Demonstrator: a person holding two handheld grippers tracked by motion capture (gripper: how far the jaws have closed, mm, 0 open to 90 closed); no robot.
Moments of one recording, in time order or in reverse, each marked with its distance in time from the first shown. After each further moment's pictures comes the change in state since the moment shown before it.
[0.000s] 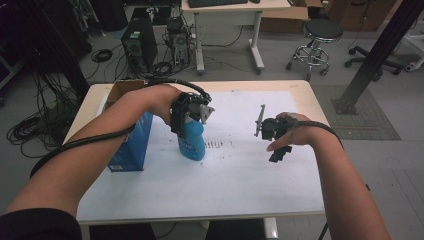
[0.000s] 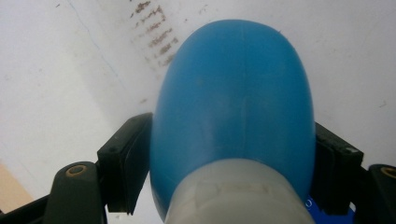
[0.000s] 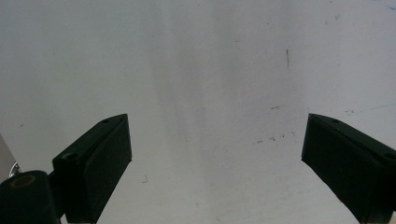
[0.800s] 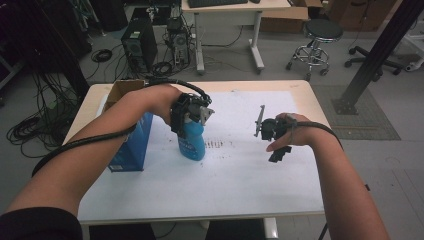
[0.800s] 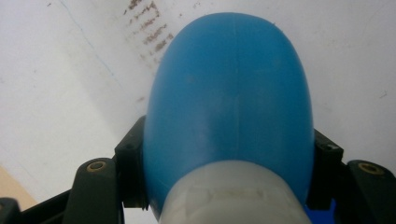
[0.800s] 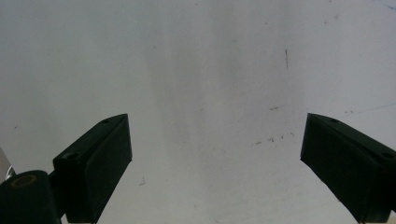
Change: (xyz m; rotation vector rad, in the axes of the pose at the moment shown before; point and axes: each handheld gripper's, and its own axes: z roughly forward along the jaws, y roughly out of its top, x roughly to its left) left arm -0.001 0.000 0.002 0.011 -0.009 0.026; right arm -0.001 0.000 0.003 0.001 -0.007 -0.003
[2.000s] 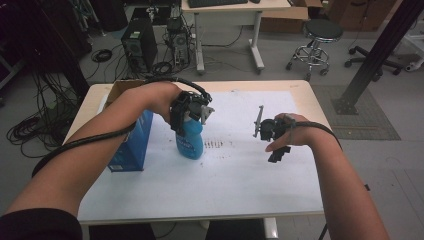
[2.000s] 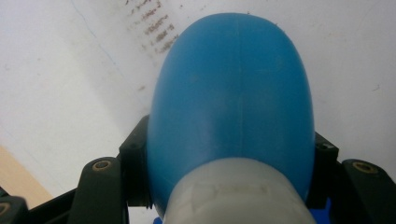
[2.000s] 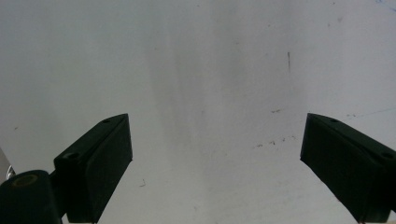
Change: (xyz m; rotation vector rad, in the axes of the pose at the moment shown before) left arm -0.003 0.003 -0.013 0.047 0.005 -0.016; right arm 0.000 0.003 0.001 0.008 0.004 -0.007
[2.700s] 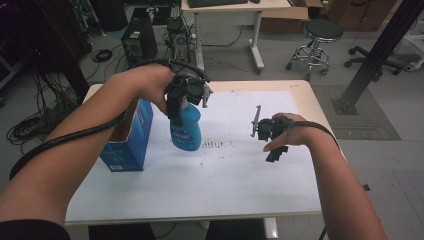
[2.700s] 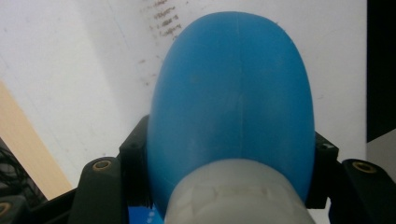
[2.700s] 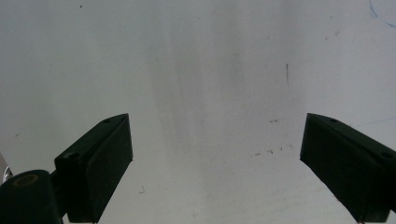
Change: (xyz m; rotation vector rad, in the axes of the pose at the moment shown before) left arm -0.008 -0.002 -0.064 0.028 -0.024 -0.217; right arm 0.000 0.007 -0.001 -0.007 -0.004 -0.018
